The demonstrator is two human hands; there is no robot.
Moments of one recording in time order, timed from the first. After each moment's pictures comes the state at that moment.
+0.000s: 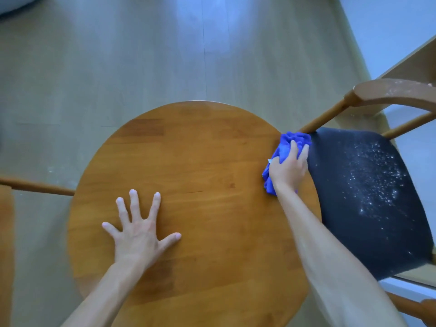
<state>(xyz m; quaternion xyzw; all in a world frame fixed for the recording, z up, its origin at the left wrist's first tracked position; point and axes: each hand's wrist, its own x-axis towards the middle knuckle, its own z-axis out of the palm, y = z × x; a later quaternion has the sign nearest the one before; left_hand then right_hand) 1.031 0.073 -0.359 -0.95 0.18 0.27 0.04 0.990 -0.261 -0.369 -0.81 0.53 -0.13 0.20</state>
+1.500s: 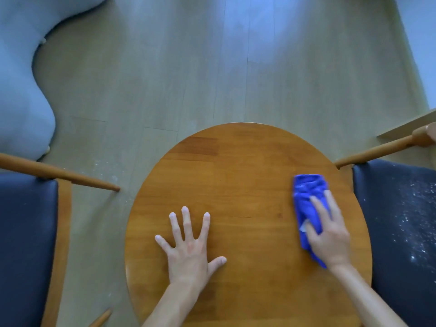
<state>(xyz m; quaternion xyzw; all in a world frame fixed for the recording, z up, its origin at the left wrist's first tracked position) 1.037 0.069 -0.348 -0.93 0.19 0.30 0.03 0.939 -0.223 -0.363 -0.95 0.24 -0.09 0.17</state>
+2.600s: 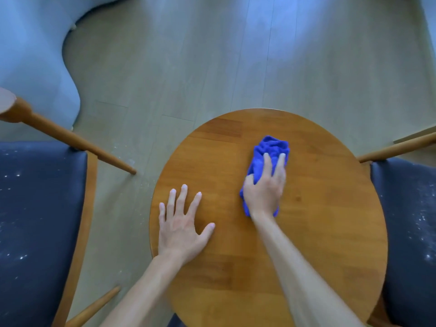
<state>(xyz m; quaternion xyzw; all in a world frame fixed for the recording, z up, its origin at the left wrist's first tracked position) 1.044 0.146 -0.361 -0.96 0.14 0.20 -0.13 1.061 -0.049 -0.376 -0.88 0.38 -0.12 0.25</state>
